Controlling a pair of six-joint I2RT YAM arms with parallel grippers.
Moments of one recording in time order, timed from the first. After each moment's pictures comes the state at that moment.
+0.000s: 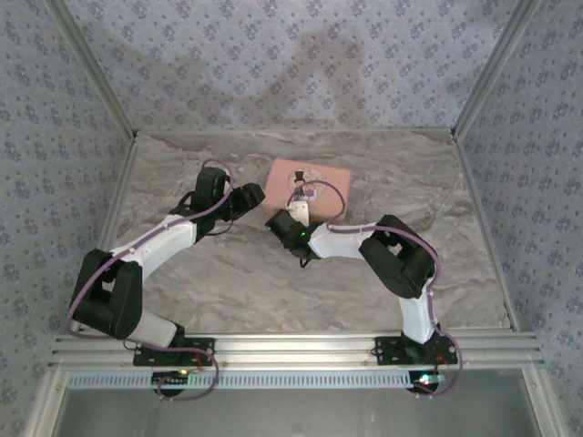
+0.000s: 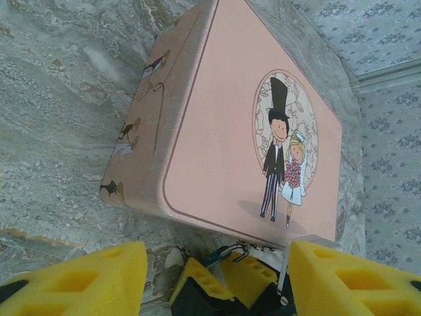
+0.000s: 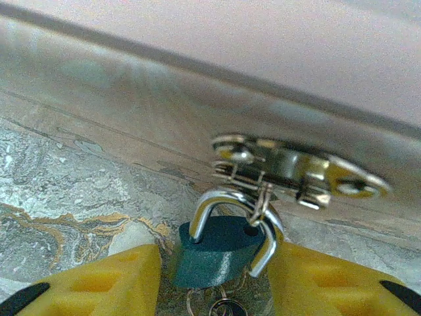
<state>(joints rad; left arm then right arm) -0.41 1.46 0.89 -0.06 0.29 -0.88 0.90 1.96 1.16 -0.25 0.53 0.66</state>
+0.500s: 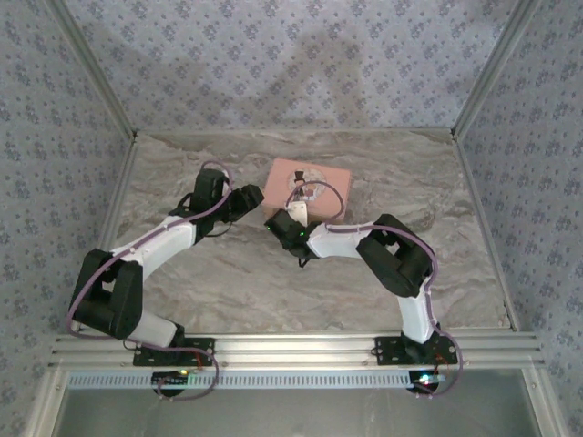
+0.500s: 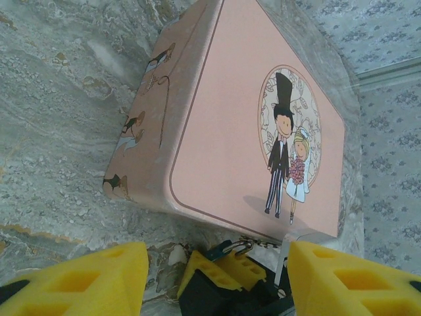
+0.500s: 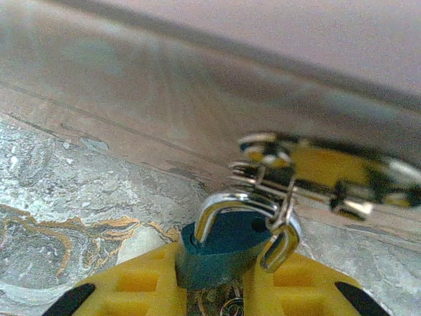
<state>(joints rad) -0.39 1.46 0.87 -0.04 0.30 -0.88 0.90 1.98 1.16 -0.23 0.51 0.66</state>
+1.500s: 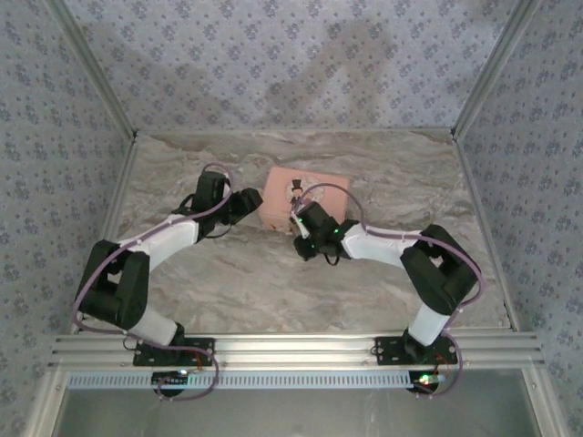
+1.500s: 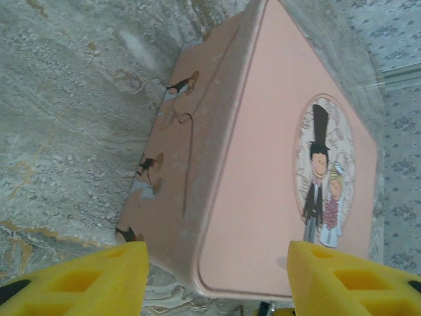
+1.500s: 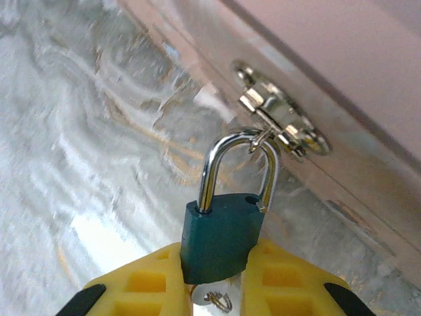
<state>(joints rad) -0.37 1.53 0.86 -0.02 0.30 -0.86 0.75 1.70 0.96 -0.28 -0.07 0.18</state>
